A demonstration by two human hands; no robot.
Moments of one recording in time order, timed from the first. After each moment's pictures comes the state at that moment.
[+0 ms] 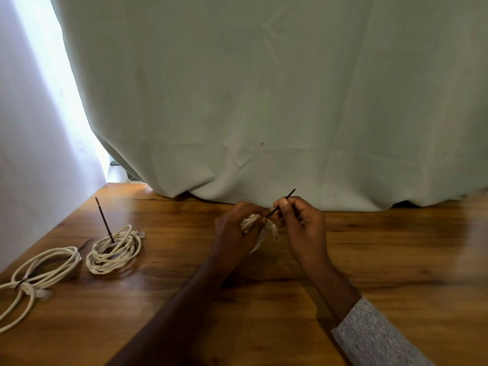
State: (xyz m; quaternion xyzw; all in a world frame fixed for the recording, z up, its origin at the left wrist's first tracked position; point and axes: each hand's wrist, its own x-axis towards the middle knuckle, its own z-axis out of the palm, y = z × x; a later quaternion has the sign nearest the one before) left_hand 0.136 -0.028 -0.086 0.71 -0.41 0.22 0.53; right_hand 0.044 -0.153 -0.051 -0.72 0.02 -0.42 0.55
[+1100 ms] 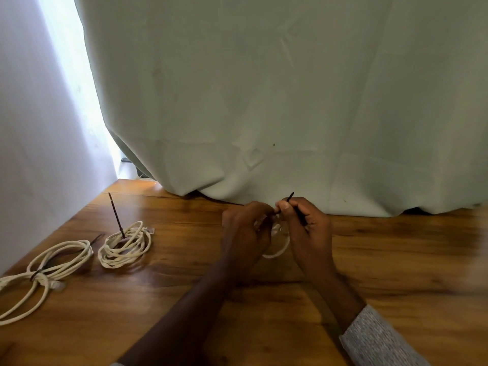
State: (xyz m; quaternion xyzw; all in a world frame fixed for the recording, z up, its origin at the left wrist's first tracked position) left_hand 0.117 -0.025 -0.068 0.73 -0.38 0.29 0.48; right_hand 0.038 -0.140 -0.045 -0.74 -0.05 -0.44 0.50
